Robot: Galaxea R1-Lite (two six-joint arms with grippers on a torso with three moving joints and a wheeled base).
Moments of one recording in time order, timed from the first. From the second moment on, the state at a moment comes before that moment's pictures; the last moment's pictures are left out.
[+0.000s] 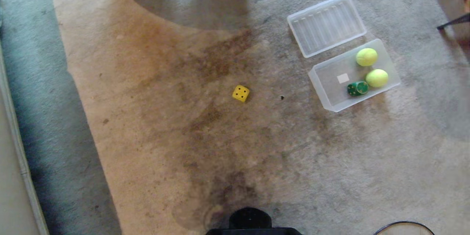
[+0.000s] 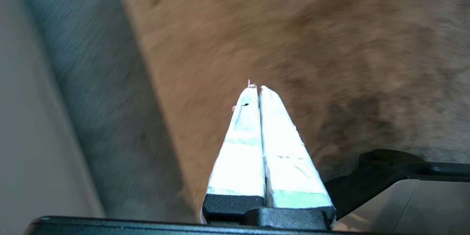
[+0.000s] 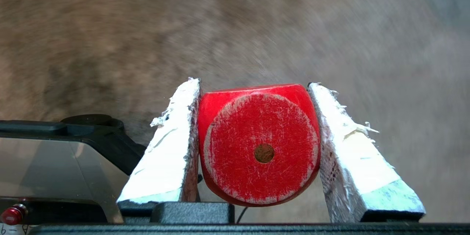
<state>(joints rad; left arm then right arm) 0.00 0.00 0.00 0.01 0.01 -0.01 0.00 0.00 -0.04 0.12 0.02 -0.08</state>
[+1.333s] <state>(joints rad) 0.00 0.00 0.00 0.01 0.01 -0.01 0.01 0.44 -0.34 0.19 0.04 0.07</state>
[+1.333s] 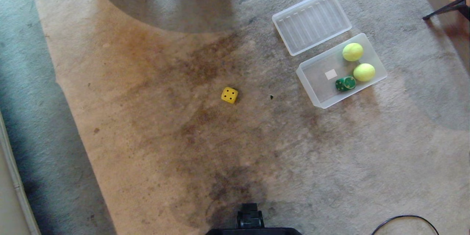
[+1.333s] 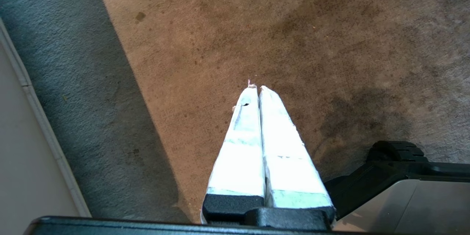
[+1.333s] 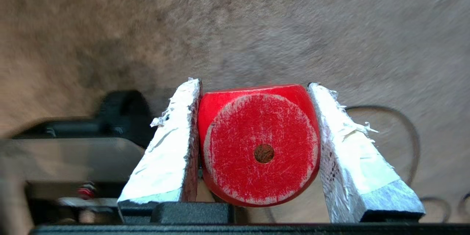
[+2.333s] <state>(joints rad) 0.00 0.00 0.00 0.01 0.01 -0.01 0.01 1.86 -0.66 -1.19 -0.06 0.12</state>
